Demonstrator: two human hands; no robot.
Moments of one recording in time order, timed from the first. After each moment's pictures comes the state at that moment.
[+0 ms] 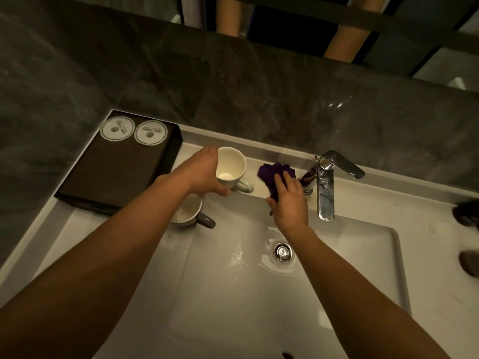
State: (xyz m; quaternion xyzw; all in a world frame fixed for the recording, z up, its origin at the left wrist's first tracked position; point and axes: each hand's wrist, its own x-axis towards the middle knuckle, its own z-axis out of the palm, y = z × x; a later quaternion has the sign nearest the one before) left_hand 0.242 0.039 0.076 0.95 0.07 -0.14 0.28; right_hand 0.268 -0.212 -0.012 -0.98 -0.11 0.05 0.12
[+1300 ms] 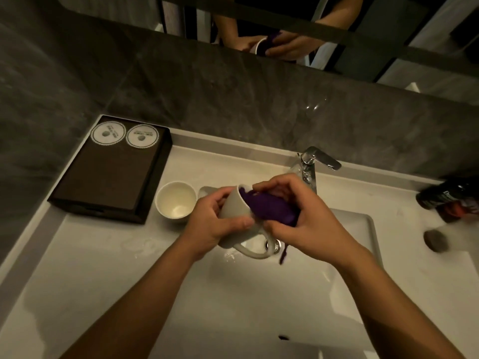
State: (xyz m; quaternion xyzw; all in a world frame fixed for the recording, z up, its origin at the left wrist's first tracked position) left_hand 0.122 -0.030 0.095 0.64 0.06 -0.05 0.77; right_hand 0.164 -0.232 0.183 -0.81 -0.25 0.20 0.50
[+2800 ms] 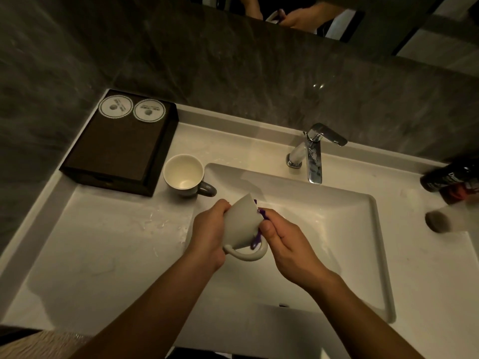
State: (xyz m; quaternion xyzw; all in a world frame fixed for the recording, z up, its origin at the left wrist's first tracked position) left_hand 0.076 -0.067 0.083 0.44 0.48 -0.12 0.75; right_hand 0.080 -0.223 0.122 -0.83 -0.17 0.22 0.49
